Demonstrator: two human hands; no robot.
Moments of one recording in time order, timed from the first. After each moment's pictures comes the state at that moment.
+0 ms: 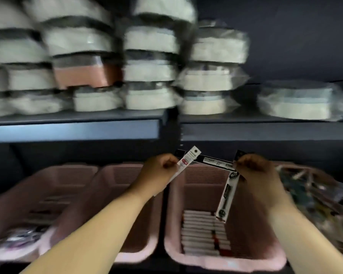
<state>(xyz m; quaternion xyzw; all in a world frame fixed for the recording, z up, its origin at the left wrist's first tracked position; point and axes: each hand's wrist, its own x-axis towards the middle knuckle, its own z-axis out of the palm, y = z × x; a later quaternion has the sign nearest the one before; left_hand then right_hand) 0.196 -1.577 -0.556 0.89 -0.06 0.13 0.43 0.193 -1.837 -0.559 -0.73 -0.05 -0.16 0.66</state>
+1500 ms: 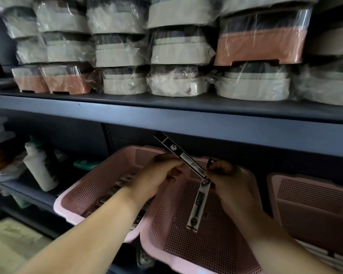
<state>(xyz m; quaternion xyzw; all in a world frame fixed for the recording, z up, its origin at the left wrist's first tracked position) 0.157 -1.340 -0.573 0.70 0.14 0.07 0.70 0.207 -1.522 -0.586 -0.75 -0.09 0.06 0.65</state>
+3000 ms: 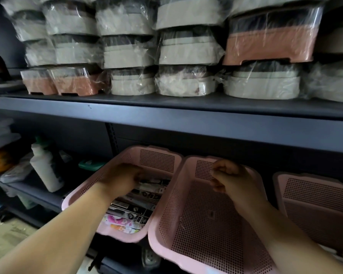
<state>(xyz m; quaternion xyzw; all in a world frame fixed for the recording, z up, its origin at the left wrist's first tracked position) 0.128 -1.209 -0.610 0.99 0.13 0.02 0.07 0.200 -1.529 -0.579 -0.74 -0.11 0.10 0.65</state>
